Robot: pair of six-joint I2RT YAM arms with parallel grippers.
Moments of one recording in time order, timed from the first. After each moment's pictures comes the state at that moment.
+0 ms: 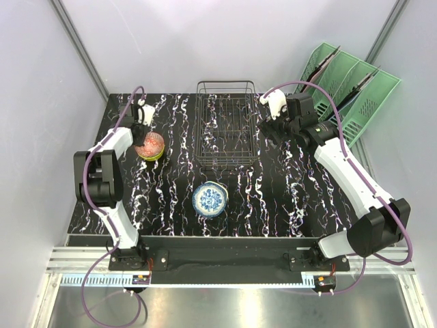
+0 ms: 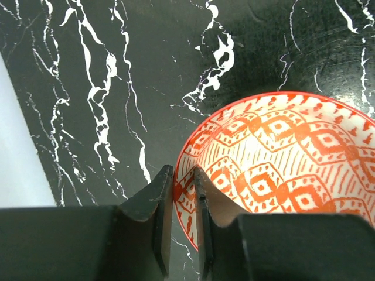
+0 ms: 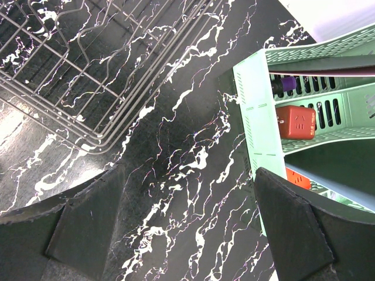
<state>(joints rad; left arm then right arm) 0.06 1.85 1.30 -0.34 -0.08 0.43 0.39 1.42 1.39 -0.60 0.03 -0.39</state>
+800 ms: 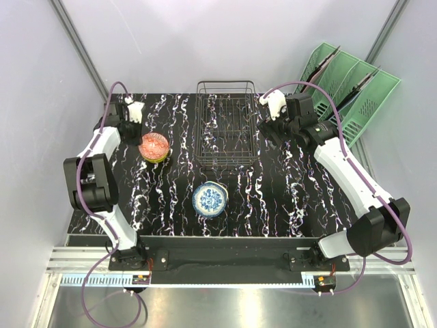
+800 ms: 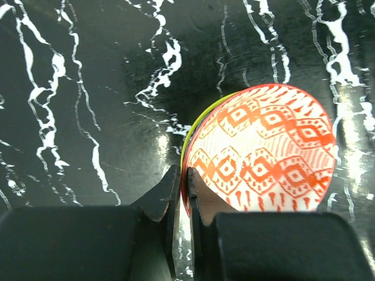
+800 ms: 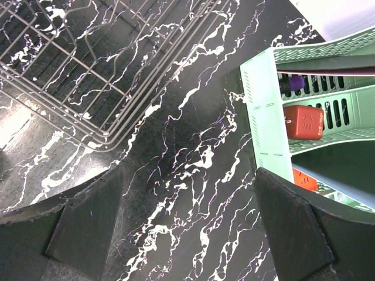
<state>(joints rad) 0.16 1.79 1.32 -0.44 0.27 0.32 0.39 1.42 1.40 -0.61 0.01 -0.39</state>
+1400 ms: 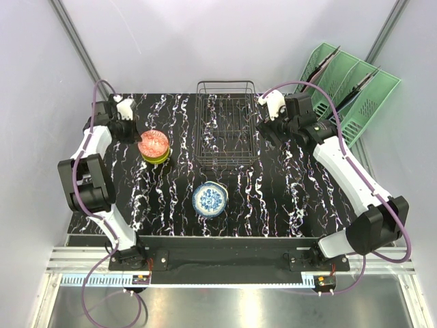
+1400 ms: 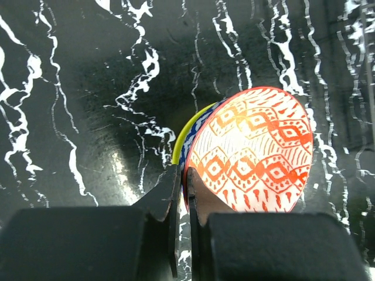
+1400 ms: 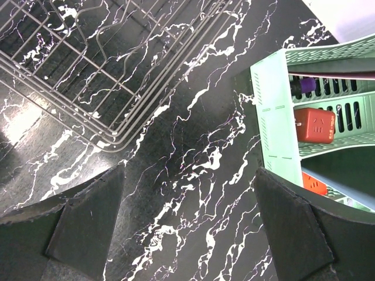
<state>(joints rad) 0.24 1.79 1.36 -0.49 0.48 0.25 0.39 1.44 1.41 -0.62 -0.02 -0.38</state>
